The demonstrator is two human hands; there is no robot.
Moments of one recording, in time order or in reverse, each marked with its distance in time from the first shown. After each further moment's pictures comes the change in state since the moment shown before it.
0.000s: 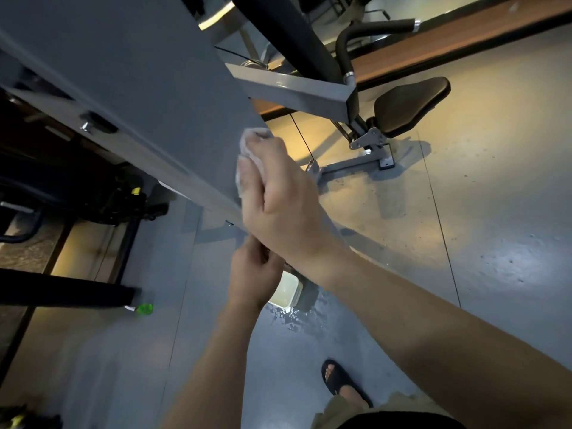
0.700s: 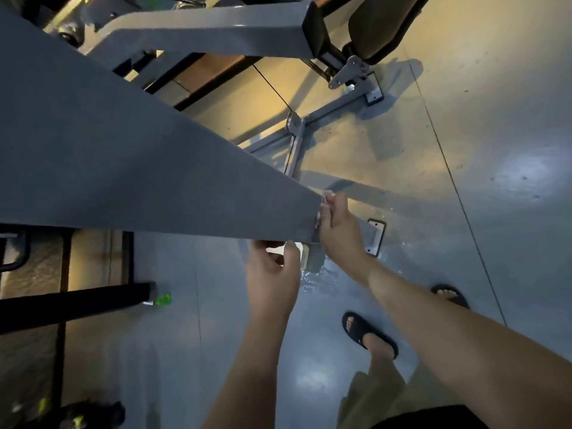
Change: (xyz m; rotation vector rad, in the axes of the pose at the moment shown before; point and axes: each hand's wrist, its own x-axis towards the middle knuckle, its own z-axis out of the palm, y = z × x) left_hand -0.005 -0.026 0.075 0.008 -0.040 -0.143; right_hand -0.166 0.186 -0.029 -0.150 -0.265 0.975
